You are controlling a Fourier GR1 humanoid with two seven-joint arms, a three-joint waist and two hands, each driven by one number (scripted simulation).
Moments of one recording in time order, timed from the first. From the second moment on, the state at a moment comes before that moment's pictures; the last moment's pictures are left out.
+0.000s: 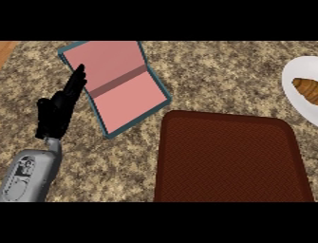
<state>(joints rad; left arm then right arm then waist) -0.32 0.20 -0.03 -1.39 -0.06 0.05 0.10 -0.77 -0.75 -0.25 -0.29 0.70 -0.03 -0.52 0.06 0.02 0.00</state>
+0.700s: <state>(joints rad) -0.30 0.19 -0.04 -1.40 -0.07 0.04 0.10 -0.83 -0.69 -0.42 -0.15 0.54 0.06 -0.60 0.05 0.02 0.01</state>
